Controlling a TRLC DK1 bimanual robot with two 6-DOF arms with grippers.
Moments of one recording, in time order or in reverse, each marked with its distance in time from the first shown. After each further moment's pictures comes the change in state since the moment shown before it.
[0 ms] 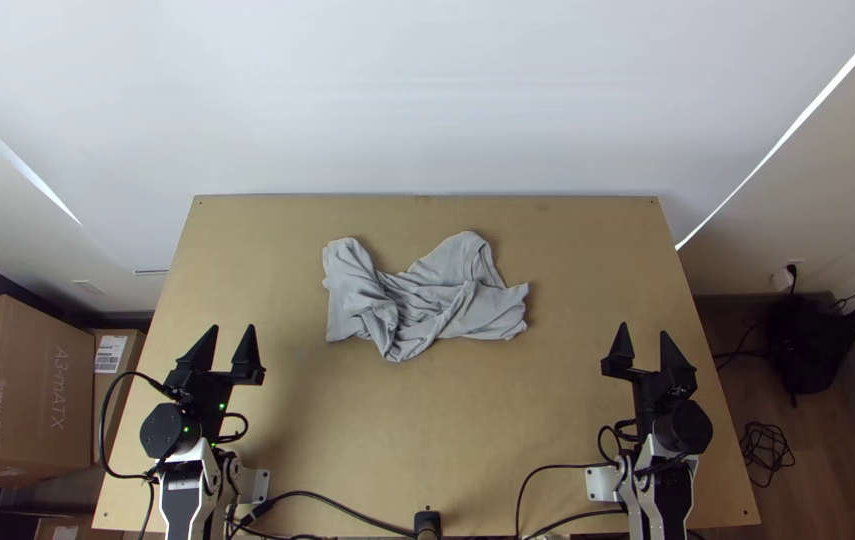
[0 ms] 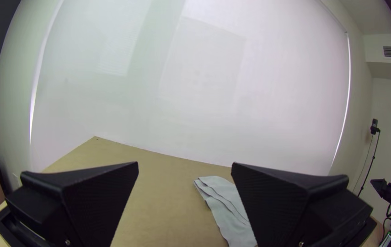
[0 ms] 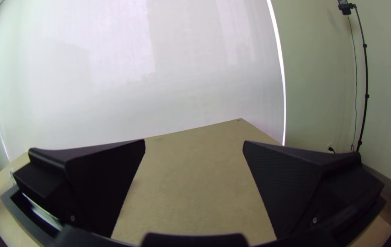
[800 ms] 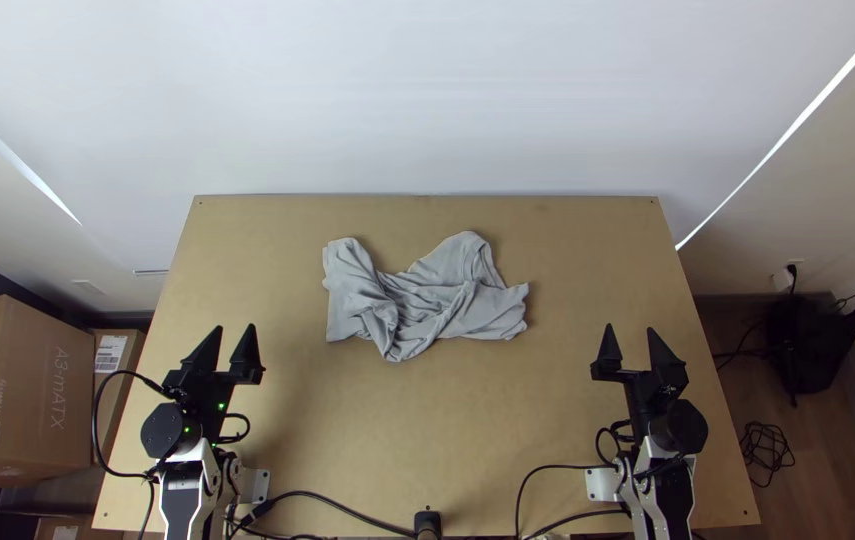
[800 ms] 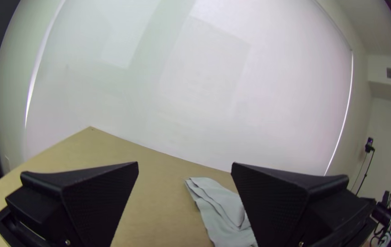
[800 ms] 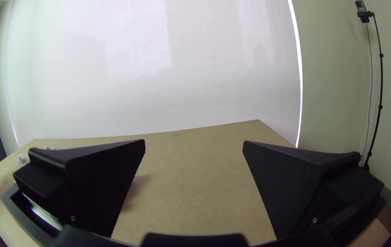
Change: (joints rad) left arm -0.017 0.000 0.000 0.000 0.000 -0.120; right arm 0.099 0.000 0.000 -0.001 0.000 -0.049
